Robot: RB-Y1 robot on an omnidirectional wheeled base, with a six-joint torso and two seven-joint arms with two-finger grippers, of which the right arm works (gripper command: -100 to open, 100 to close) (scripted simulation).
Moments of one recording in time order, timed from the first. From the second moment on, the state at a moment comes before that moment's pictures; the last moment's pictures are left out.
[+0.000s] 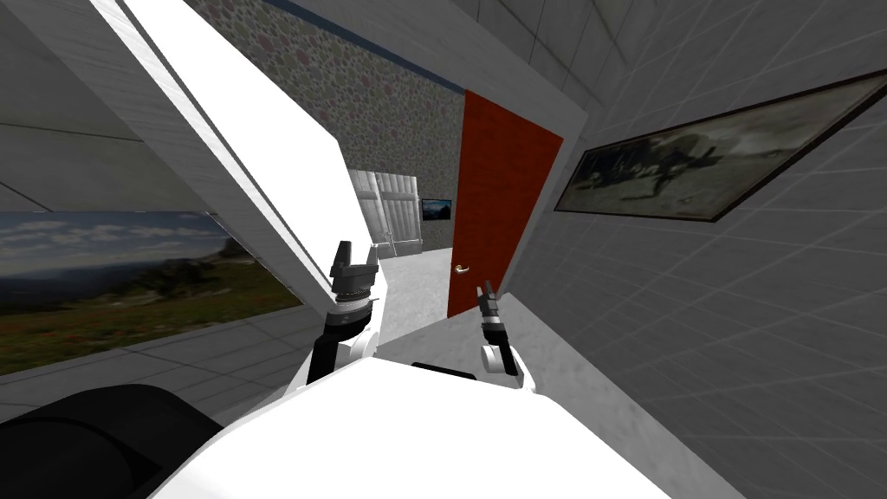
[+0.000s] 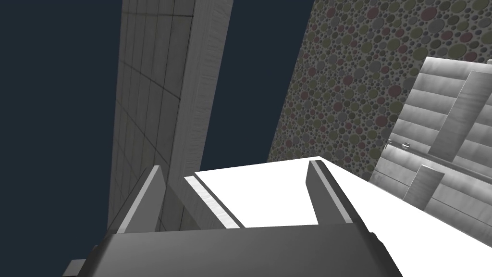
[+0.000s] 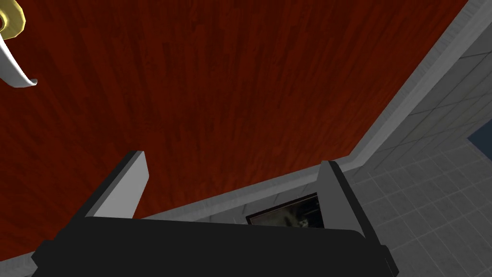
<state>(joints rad) 0.13 -0.07 0.18 -1.46 -0.02 -0.67 -0.08</state>
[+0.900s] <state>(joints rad) 0.05 -0.07 0.20 -1.25 -0.02 -0.69 -0.08</state>
